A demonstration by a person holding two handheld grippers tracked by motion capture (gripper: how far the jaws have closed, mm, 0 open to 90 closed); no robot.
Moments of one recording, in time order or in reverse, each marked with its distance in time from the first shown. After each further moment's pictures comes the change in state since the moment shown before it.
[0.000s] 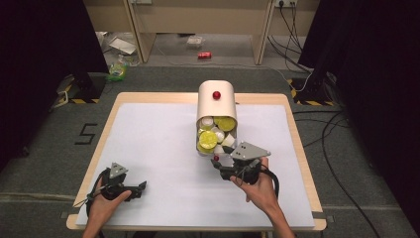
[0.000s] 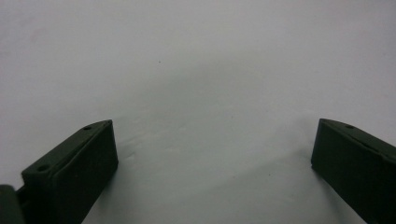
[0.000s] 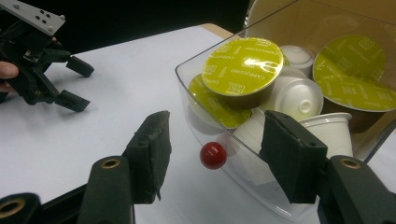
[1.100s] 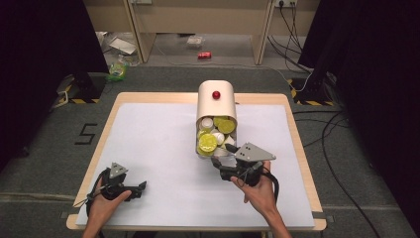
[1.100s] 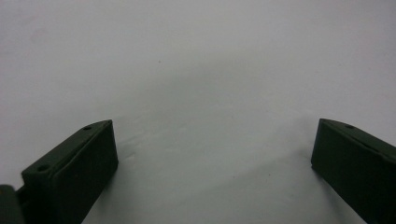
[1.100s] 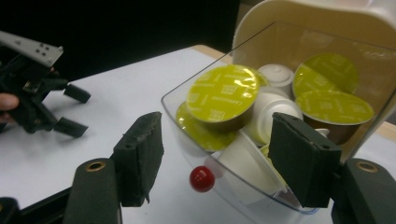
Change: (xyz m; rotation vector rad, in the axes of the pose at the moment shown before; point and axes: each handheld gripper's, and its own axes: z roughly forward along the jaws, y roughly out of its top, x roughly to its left) left arm 0.000 0.000 0.000 0.000 0.000 0.000; right arm 0.003 -0.001 -0.005 -0.101 -0.047 0.066
